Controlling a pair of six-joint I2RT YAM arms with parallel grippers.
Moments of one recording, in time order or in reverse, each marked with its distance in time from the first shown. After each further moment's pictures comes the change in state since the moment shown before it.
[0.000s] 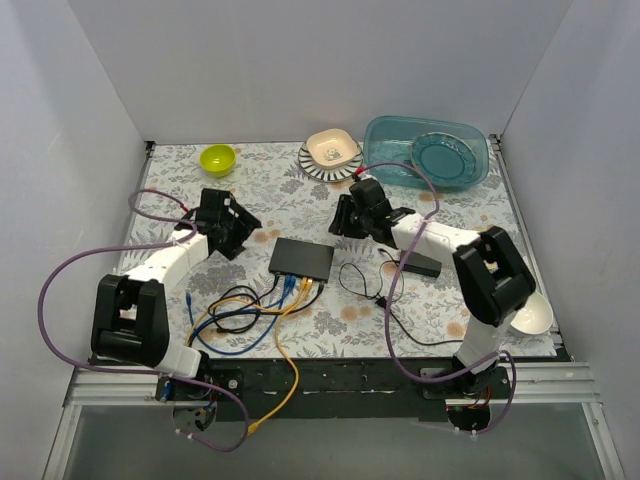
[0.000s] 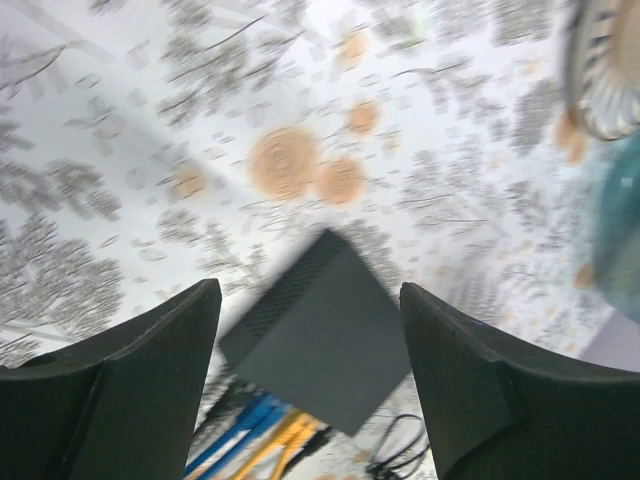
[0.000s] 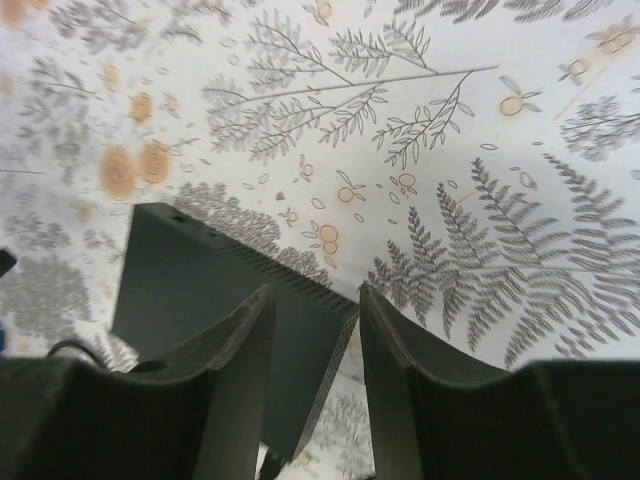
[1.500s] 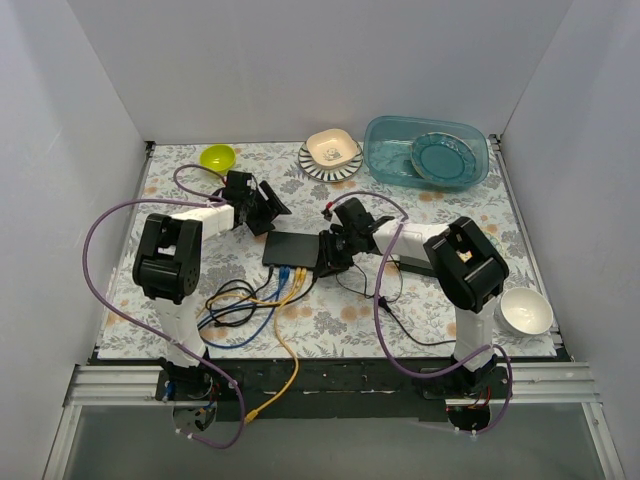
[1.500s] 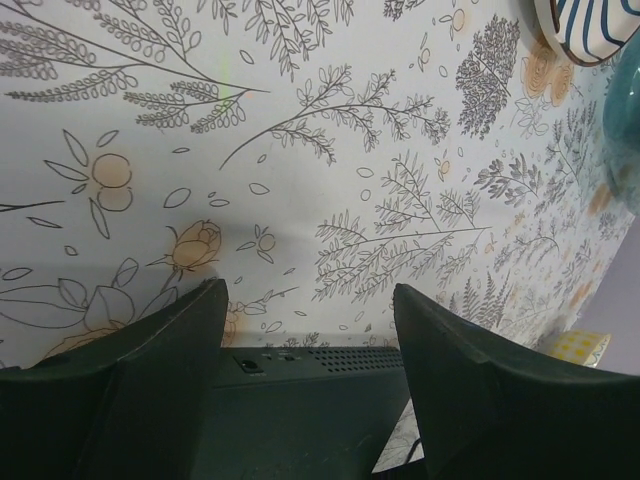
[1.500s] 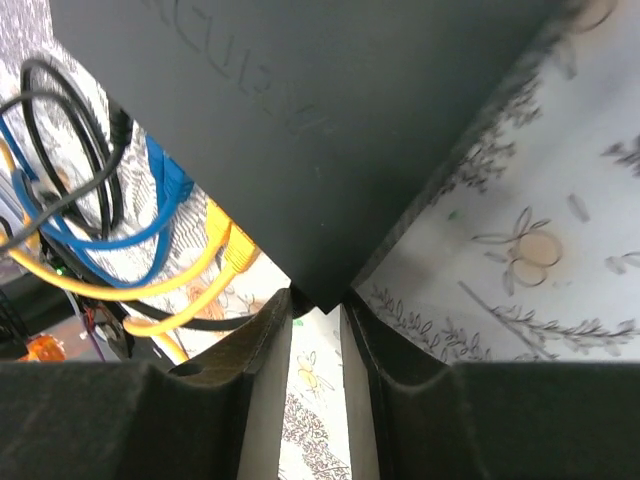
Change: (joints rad) left arm -0.029 0.480 0.301 0.245 0.270 0.200; right arm 0.056 0.121 -0.010 -0.098 -0.458 -0.074
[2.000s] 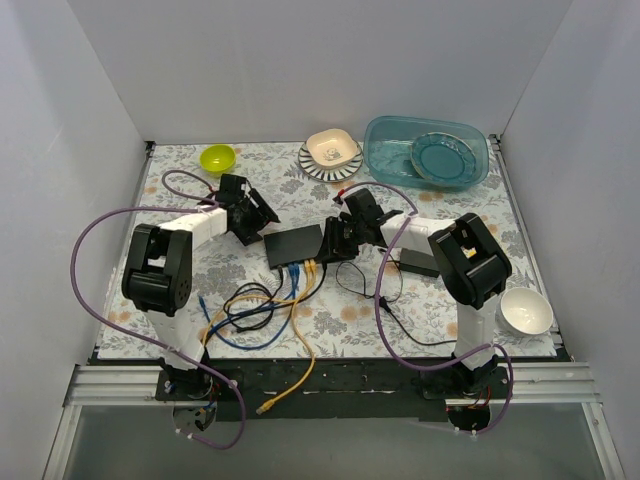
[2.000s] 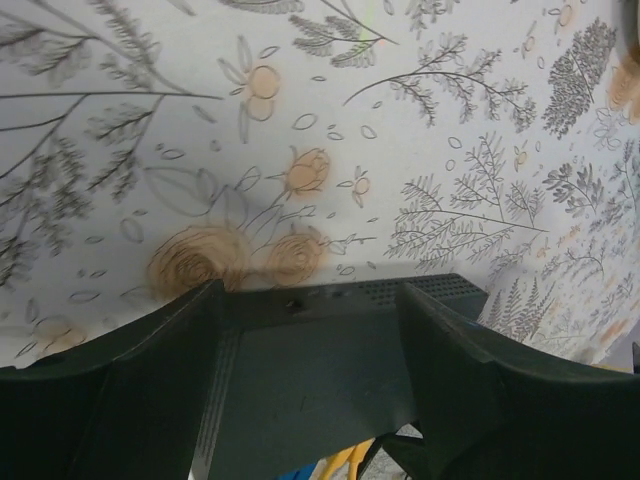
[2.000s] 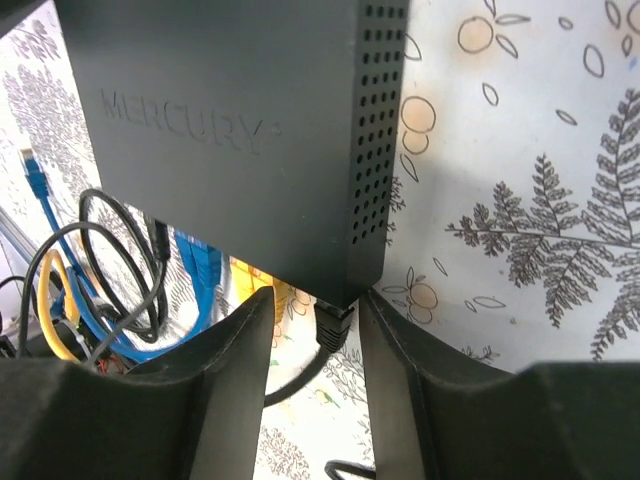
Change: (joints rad) left arm 0.018 -0.103 -0.064 -0.129 -0.114 -0.021; right arm -0.080 0.021 0.035 0.035 0.031 0.021
